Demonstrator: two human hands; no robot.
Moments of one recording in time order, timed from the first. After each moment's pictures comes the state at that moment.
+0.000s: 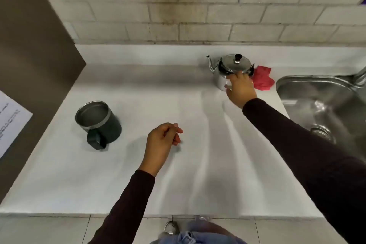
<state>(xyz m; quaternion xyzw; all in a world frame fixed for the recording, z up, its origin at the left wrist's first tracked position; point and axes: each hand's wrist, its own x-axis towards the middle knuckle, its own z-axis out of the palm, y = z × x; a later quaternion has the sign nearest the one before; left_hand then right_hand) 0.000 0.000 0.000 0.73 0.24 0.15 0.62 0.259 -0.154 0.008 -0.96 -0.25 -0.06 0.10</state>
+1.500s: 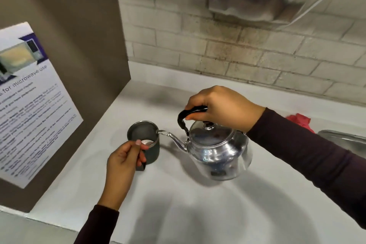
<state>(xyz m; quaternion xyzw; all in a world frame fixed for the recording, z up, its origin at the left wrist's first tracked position) -0.090 0.148 0.020 0.64 0.33 0.34 0.61 0.110 0.023 0.171 -0.75 -0.64 0.02 0.13</state>
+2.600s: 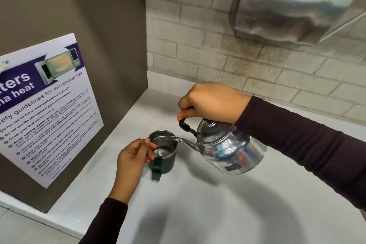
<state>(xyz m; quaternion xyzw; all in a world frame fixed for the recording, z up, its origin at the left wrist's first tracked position) -0.091 0.187 0.023 0.62 0.34 0.36 0.61 0.082 0.103 0.198 -0.69 -0.72 -0.06 -0.03</state>
